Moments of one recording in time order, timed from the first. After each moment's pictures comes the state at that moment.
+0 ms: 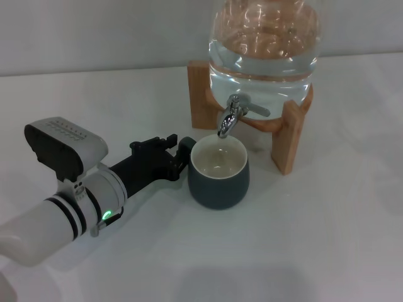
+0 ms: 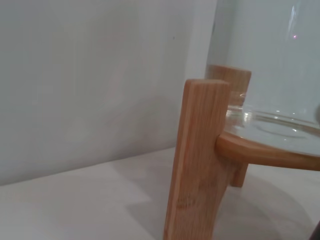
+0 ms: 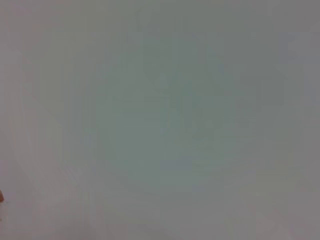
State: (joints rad) left arm -0.76 -2.09 -0.04 -0.23 -1.05 -0.81 2.58; right arm 0.27 1.97 -0.23 -0.58 1.65 1.43 -1.78
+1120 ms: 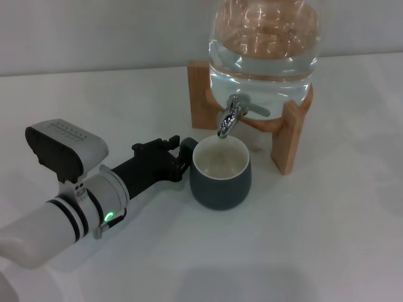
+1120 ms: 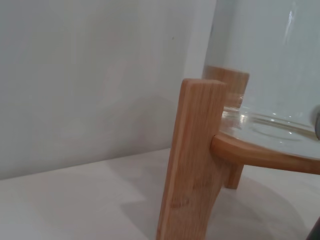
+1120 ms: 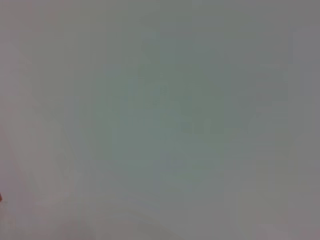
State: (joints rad) left arm -0.76 -2.09 -0.04 -0.25 -1.05 -0.82 2.57; right arm 0.27 1.96 -0.23 -0.58 1.65 1.43 -1.78
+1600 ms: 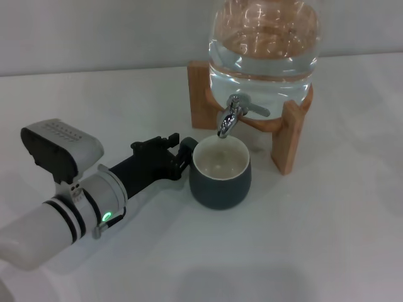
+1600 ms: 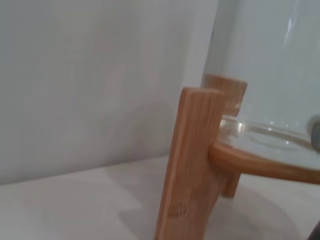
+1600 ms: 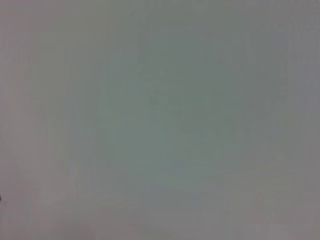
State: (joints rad) left arm -0.75 -2.09 -0.04 -0.24 -1.05 -0.86 2.56; right arm 0.27 1.96 -0.23 -0.58 1.65 1.43 -1.78
